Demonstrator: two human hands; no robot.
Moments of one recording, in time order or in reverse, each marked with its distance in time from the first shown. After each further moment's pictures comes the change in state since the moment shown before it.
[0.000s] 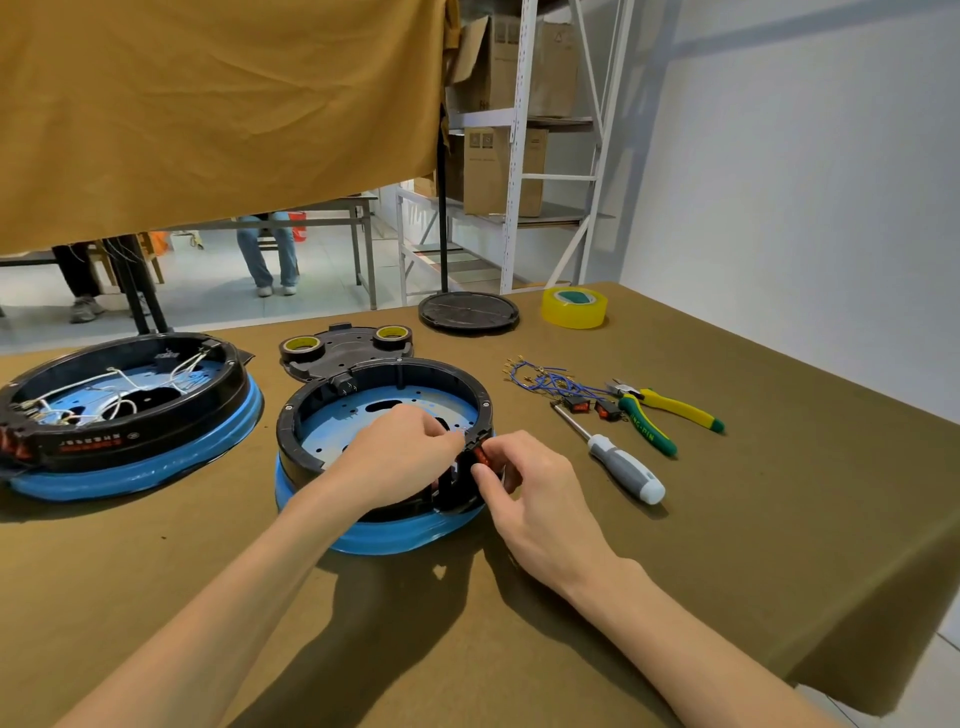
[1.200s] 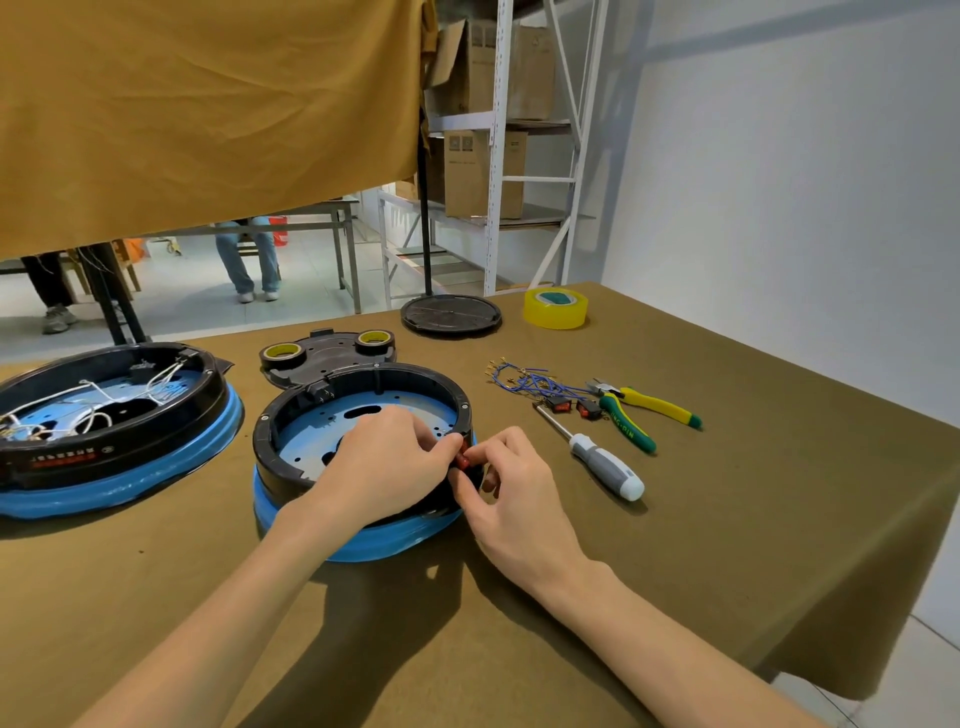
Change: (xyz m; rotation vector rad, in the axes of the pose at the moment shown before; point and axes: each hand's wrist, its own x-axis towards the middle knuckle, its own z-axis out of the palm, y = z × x) left_hand -0.009 0.013 0.002 0.104 0.096 0.050; right_hand -0.001 0.003 0.009 0.002 0.065 0.054
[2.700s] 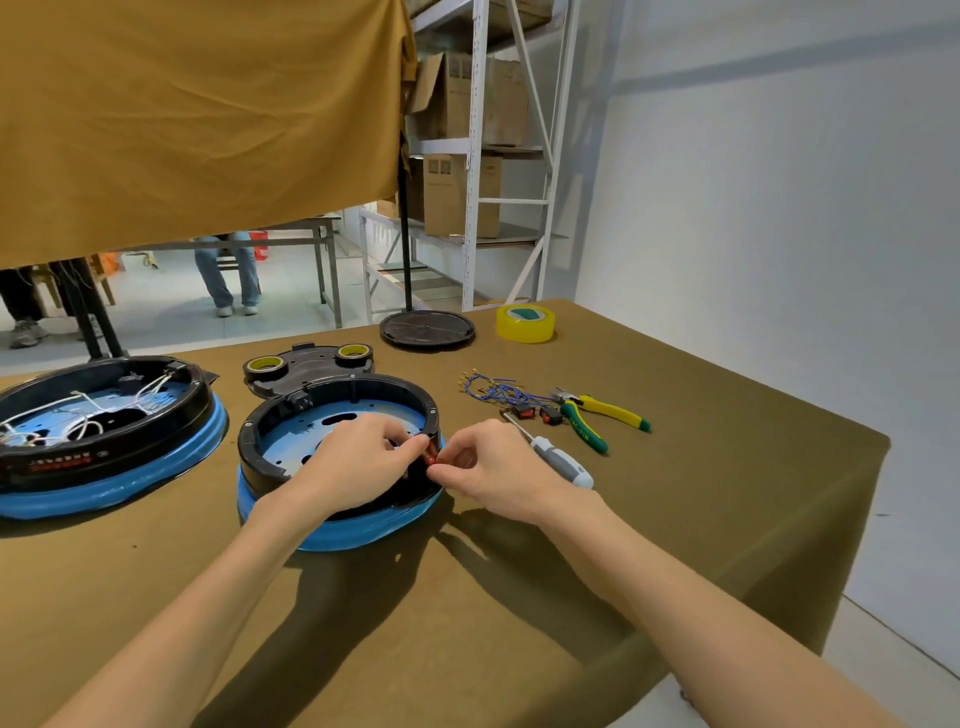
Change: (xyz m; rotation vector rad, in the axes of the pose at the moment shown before) left_hand -0.013 0.006 -0.012 -0.068 -0.061 0.070; right_hand 0.033 -0.006 -0.046 -0.003 -0.378 0.090
